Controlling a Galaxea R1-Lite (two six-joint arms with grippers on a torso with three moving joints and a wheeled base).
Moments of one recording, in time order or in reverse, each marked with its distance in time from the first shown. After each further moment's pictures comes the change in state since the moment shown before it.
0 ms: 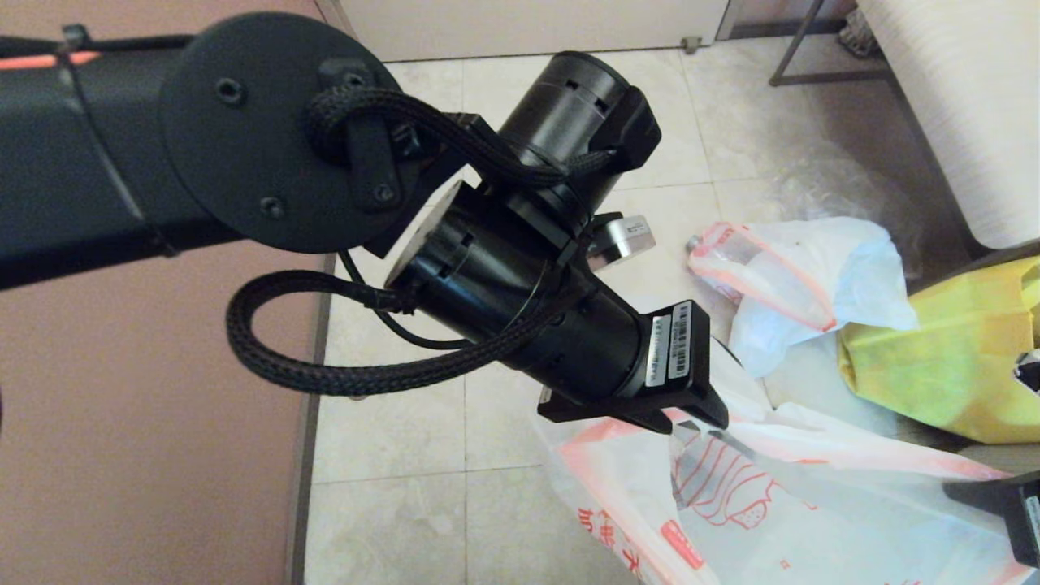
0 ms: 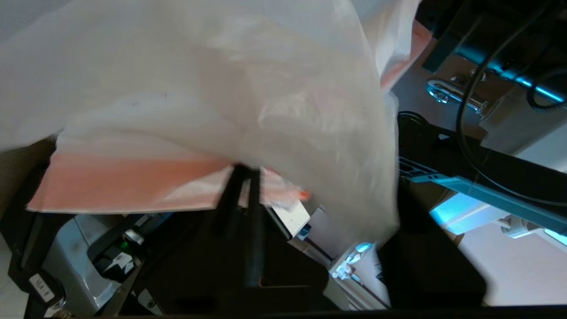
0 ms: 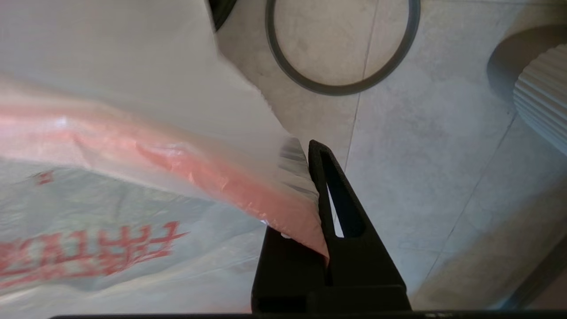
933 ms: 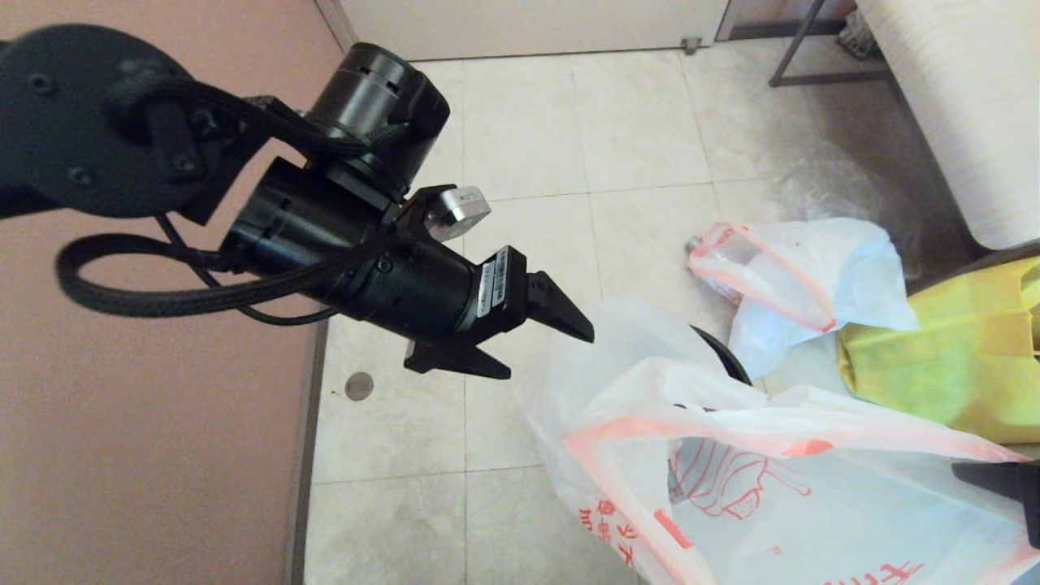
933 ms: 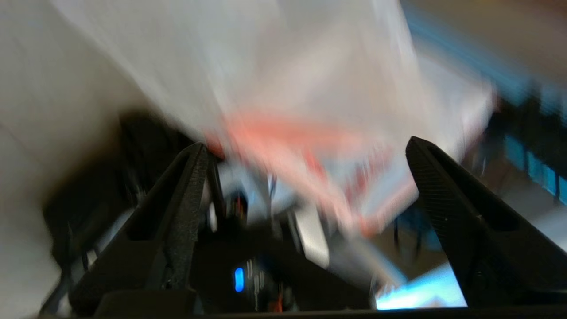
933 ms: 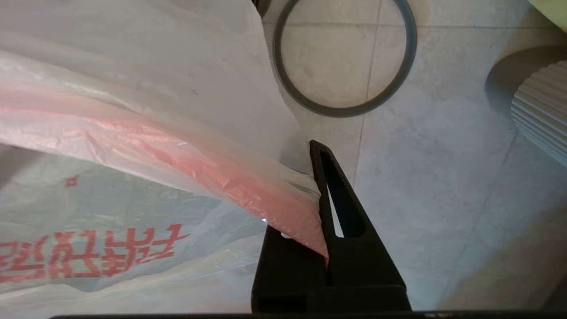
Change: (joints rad) left arm 0.285 -0.153 0.215 -0.085 -0.005 -0.001; right arm 0.006 -0.047 -0.025 -0.009 0.008 0.045
